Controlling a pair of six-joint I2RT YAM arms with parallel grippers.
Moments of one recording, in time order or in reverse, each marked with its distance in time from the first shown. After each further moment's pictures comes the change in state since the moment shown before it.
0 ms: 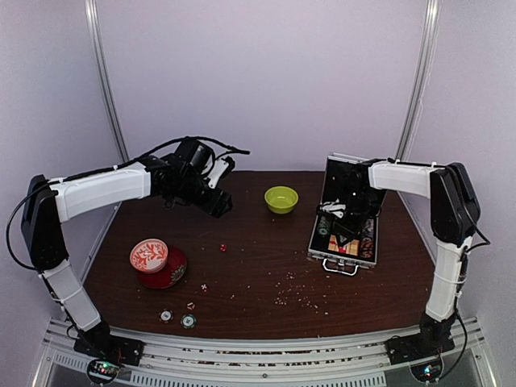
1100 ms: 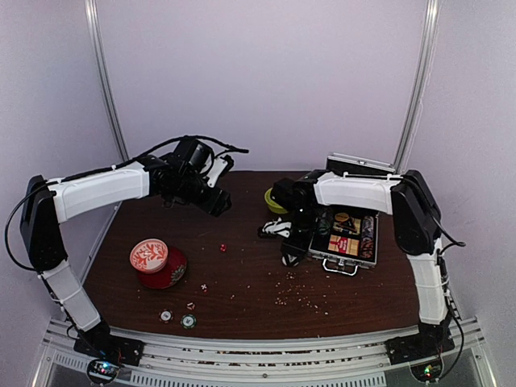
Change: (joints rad) left arm 0.000 -0.008 0.000 0.000 -0.027 0.000; right arm 0.333 0.220 0.267 -0.061 -0.107 0.030
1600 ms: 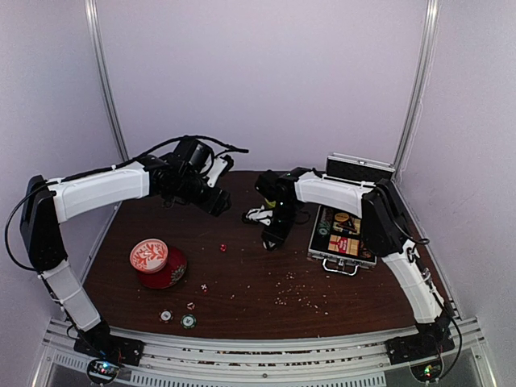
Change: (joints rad) left arm 0.000 0.000 0.000 0.000 -0.003 0.000; right arm -0.009 0.287 0.401 0.021 0.044 0.001
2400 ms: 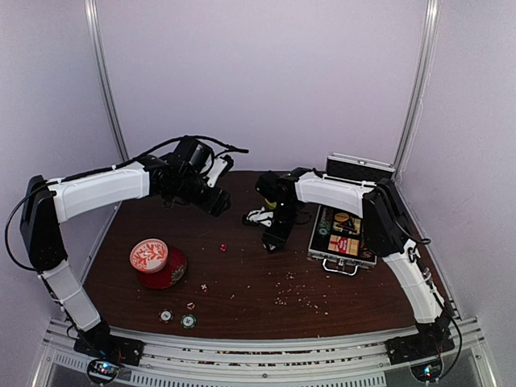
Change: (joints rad) left arm -0.001 0.000 0.000 0.000 -0.008 0.000; right arm 0.001 -0.014 -0.020 -0.007 -0.008 -0.020
